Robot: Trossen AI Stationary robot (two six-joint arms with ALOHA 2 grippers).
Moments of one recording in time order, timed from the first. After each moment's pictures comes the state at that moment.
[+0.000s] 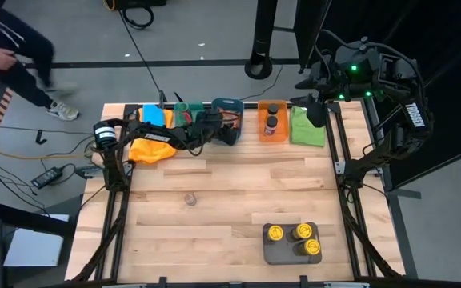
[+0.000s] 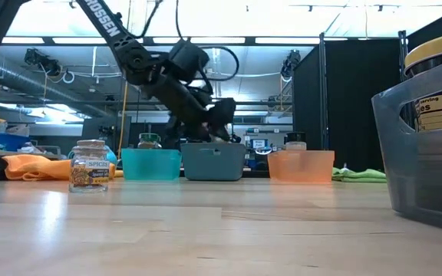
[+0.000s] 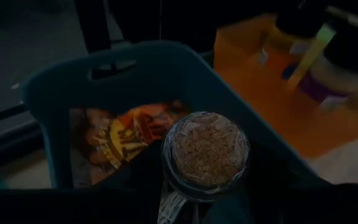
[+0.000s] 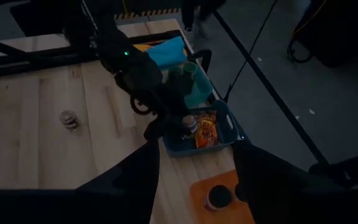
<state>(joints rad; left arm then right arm) 0.35 1.82 0.97 0.37 -0.46 -0.38 -0.32 1.49 2.32 -1.46 0.05 -0.05</state>
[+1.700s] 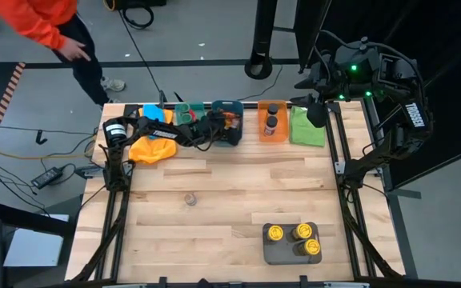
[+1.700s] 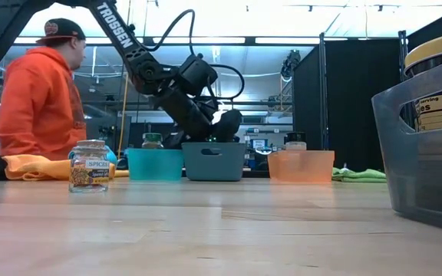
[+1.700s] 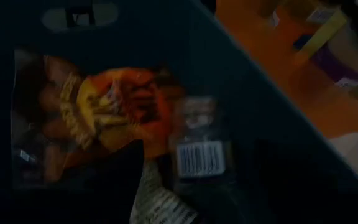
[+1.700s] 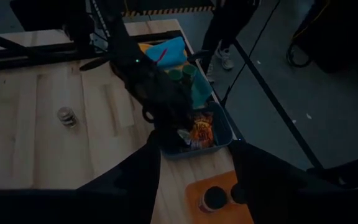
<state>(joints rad) 0.39 1.93 1.04 0.29 -0.31 -0.53 -0.32 1.49 2.32 -1.46 0.05 -0.09</state>
